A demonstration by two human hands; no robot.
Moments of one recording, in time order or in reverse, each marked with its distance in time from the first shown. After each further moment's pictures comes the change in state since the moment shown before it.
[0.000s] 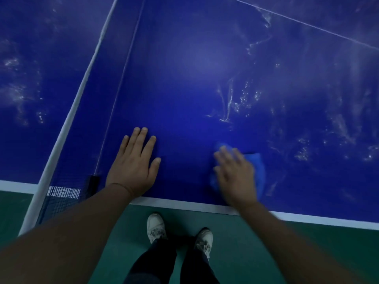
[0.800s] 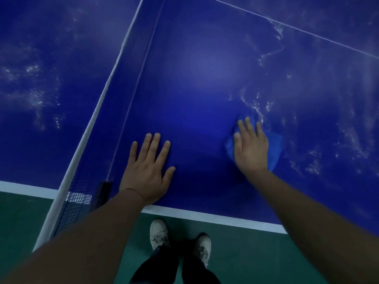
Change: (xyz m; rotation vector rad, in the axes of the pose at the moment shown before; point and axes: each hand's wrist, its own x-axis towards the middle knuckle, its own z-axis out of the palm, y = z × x) left_hand 0.004 0.002 0.003 0.154 -0.012 -0.029; right_hand 0.105 0.016 -0.006 0.045 -0.070 0.278
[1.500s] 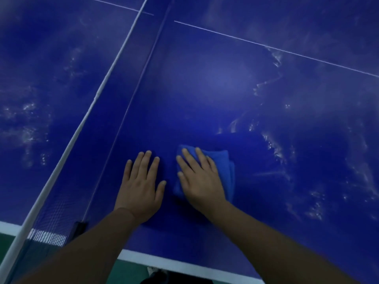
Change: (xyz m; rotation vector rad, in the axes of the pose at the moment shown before) left_hand 0.061 0.025 -0.010 -0.027 0.077 -0.092; right_hand 0.013 -0.065 0.016 0.042 -0.068 -0.523
